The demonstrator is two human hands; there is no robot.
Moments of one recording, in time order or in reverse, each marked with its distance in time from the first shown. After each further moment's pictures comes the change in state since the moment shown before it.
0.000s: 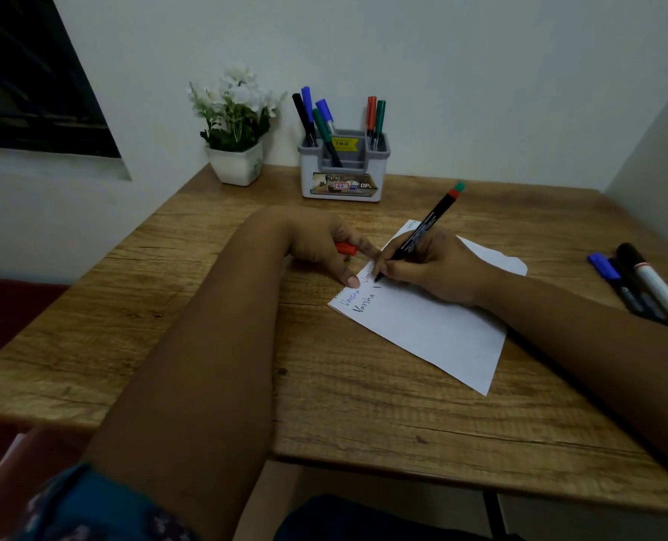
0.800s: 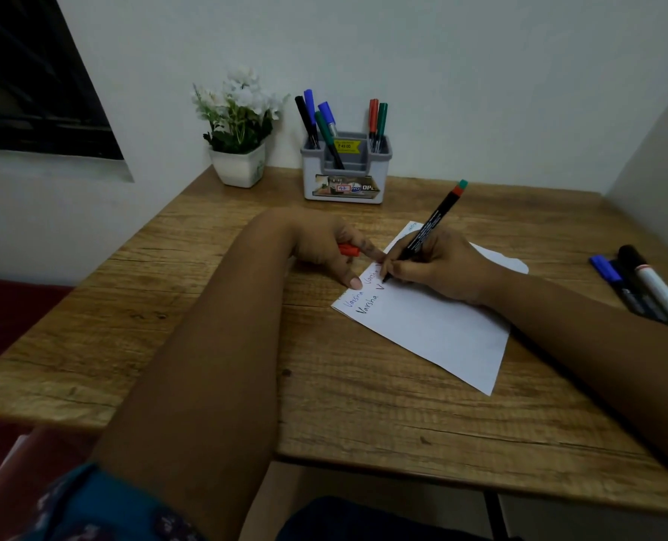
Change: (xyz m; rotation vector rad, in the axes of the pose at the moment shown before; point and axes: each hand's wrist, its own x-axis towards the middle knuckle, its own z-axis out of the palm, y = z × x) left_hand -0.001 0.001 0.001 -0.035 0.013 -0.005; right_hand 0.002 0.004 -0.004 -0.040 0.007 0.006
